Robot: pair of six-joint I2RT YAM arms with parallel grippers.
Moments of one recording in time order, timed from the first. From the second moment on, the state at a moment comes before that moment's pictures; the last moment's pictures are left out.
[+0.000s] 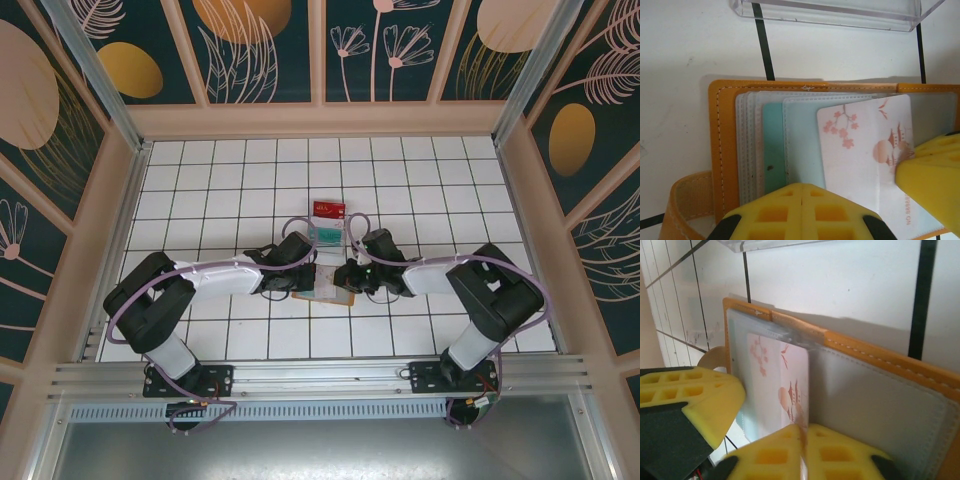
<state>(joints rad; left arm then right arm) -0.83 1.65 0.82 -0.23 0.04 -0.75 0.64 1.63 0.57 0.21 -0.53 0.89</state>
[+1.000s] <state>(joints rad) -0.82 1.54 0.84 -0.25 0.01 -0.75 0.50 1.29 0.76 -0.26 -0.39 0.51</state>
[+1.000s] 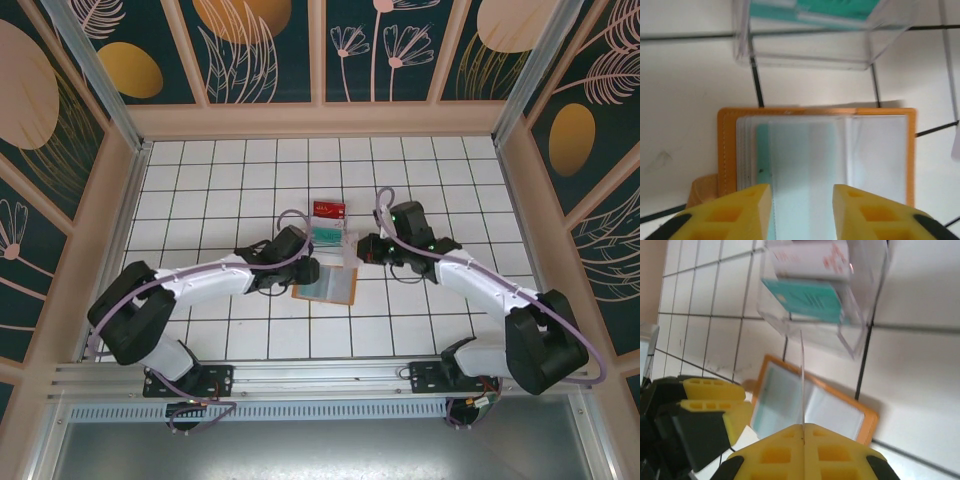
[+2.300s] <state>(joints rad) -0.77 1.04 0.72 -0.36 -0.32 -0.65 0.71 1.84 1.39 -0.57 0.10 -0.55</state>
